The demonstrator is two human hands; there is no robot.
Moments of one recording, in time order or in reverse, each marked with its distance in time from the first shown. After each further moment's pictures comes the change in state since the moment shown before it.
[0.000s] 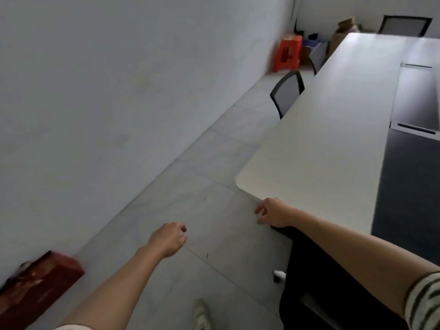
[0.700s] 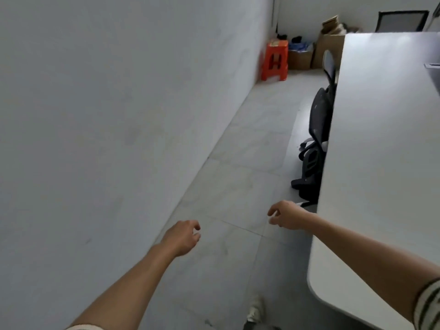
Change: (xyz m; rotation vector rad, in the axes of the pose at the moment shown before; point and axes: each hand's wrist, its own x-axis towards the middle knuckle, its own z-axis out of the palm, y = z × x) left_hand 0.369 -0.113 -0.236 0.038 -0.042 0.160; right_hand 0.356 -0.114 -0.152 0.161 0.084 0.173
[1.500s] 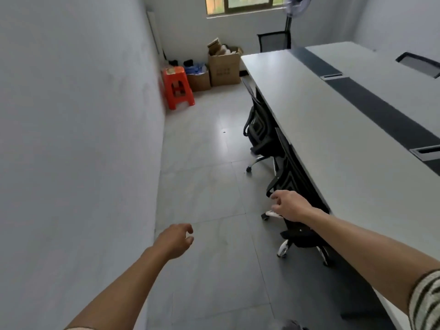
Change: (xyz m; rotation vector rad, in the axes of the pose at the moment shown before) left_hand 0.514 0.051 -0.267 0.237 -0.128 0.468; right_hand 0.310 -0.025 -0.260 0.236 0.452 0.495
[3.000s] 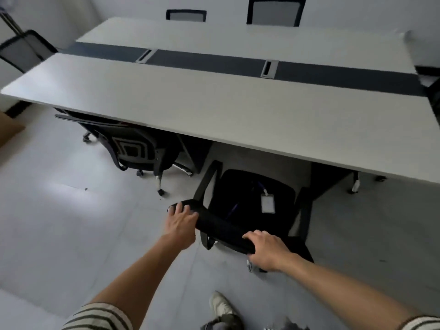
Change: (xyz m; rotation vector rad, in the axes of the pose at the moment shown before) left_hand 0.396 0.069 -0.130 0.968 0.016 1.185; right_hand 0.145 -0.171 0.141 0.421 0.127 0.749
